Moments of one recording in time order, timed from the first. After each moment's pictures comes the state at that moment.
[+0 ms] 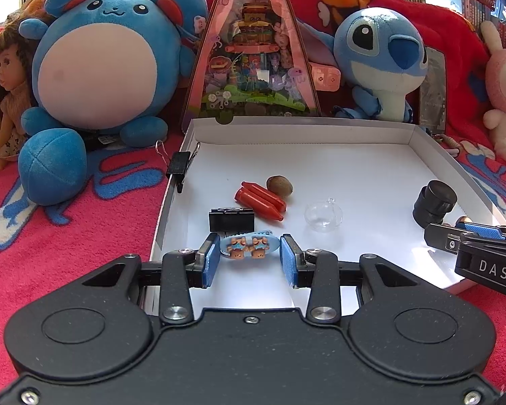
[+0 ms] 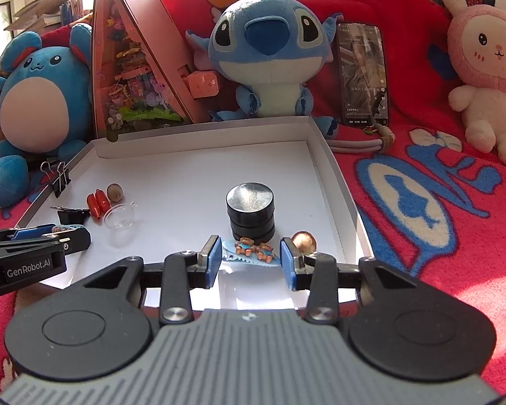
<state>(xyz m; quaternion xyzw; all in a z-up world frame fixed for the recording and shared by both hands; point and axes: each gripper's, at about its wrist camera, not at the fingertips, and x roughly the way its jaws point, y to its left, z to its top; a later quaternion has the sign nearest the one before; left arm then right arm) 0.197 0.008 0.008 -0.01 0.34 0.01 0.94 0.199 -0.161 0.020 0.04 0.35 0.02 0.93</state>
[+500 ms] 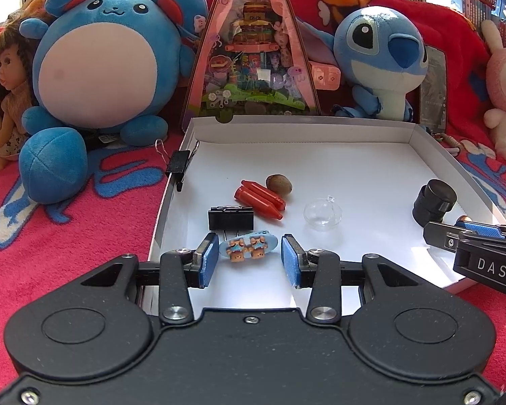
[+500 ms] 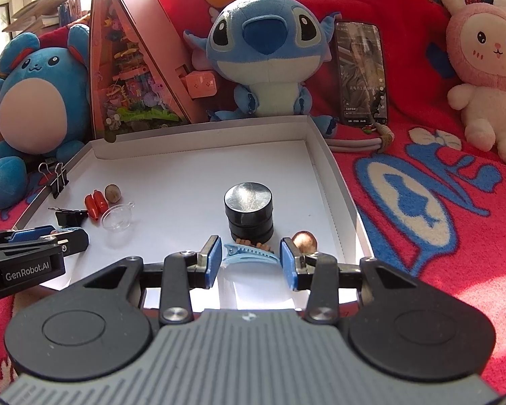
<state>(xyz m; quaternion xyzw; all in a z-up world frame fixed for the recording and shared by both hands) 0.197 0.007 0.008 -0.01 0.35 0.00 0.94 0.200 -0.161 0.019 0.04 0.35 0.02 0.94</state>
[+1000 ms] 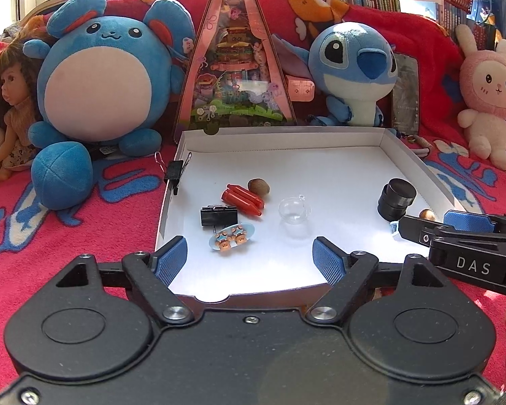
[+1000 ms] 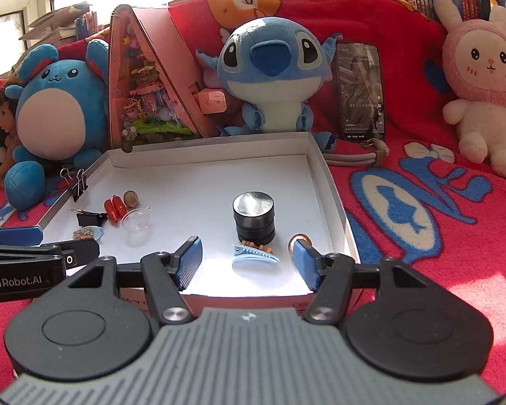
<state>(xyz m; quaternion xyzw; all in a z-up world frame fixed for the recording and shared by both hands) 0.160 0.003 0.036 0.00 0.33 -0.02 0.94 0.174 -0.164 0.038 0.04 0.33 0.04 0.94</state>
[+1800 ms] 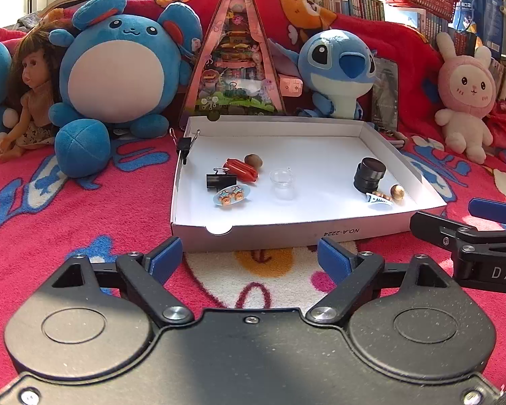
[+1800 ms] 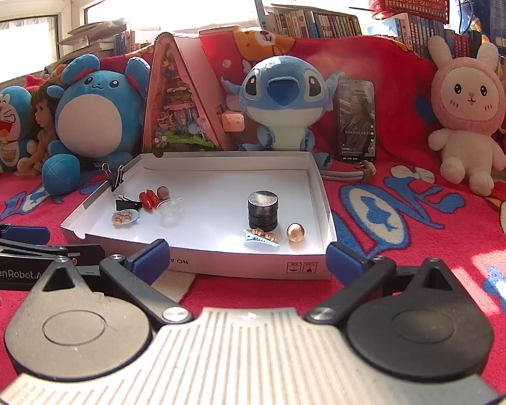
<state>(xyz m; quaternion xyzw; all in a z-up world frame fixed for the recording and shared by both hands) 0.096 0.017 0.040 -0.02 0.33 -0.04 0.94 0.104 -0.163 0.061 0.01 0.29 0.06 0.96</state>
